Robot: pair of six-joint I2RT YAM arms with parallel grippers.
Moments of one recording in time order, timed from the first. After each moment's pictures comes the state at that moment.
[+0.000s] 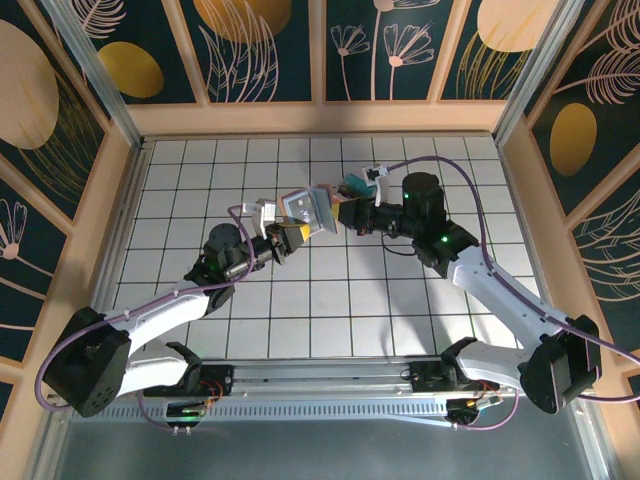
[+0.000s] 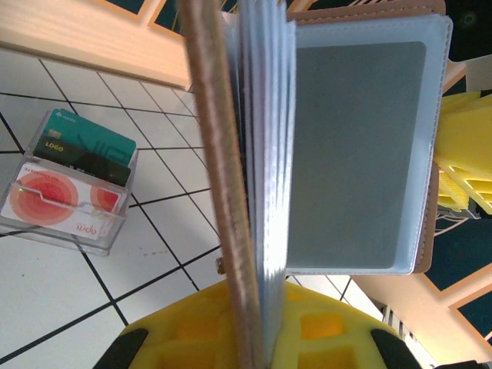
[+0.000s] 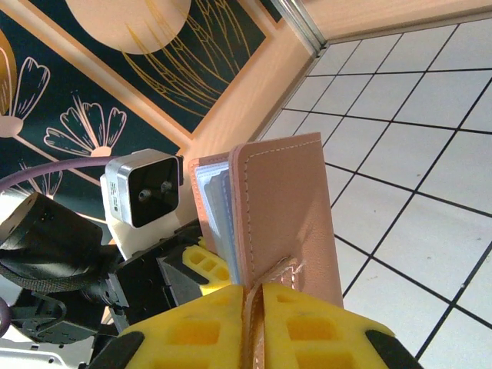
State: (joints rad) left arm -0.61 1.21 0.50 0.64 0.40 -0.67; right arm 0.56 1.17 0.94 -0.04 -0.59 0.55
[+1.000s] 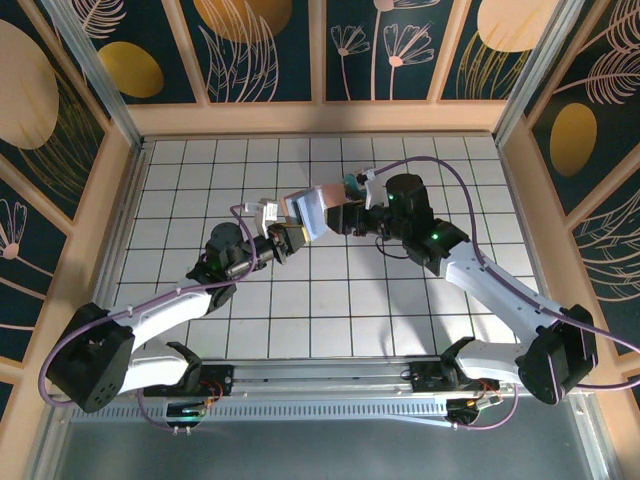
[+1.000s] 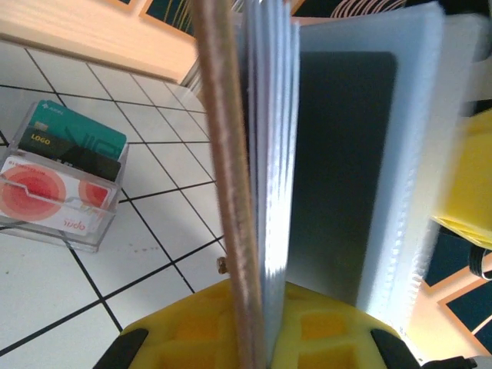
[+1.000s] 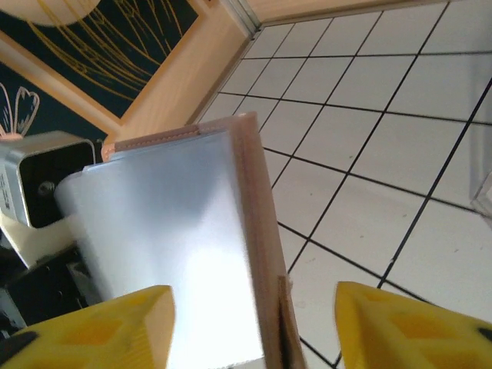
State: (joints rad) left arm -0.61 1.24 0.51 0.65 0.42 -0.69; right arm 0.63 1.22 0.98 -0.17 -0.39 0.45
